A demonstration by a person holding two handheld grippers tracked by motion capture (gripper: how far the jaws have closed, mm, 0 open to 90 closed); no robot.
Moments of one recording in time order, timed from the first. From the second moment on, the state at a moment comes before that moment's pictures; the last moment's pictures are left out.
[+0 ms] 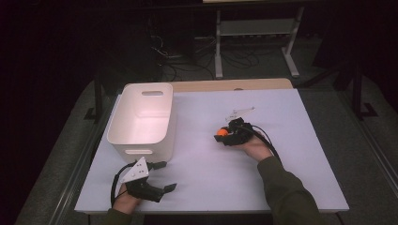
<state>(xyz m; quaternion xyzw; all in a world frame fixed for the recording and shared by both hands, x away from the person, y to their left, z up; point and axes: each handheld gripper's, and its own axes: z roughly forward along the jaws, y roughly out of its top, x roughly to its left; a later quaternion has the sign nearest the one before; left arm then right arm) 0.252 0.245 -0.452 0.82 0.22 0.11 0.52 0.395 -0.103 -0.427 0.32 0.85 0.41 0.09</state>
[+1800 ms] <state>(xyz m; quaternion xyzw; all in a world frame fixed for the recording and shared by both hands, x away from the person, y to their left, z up) 0.252 0.245 -0.452 0.82 0.22 0.11 0.52 0.371 -0.052 -0.419 0.25 0.87 0.42 0.04</state>
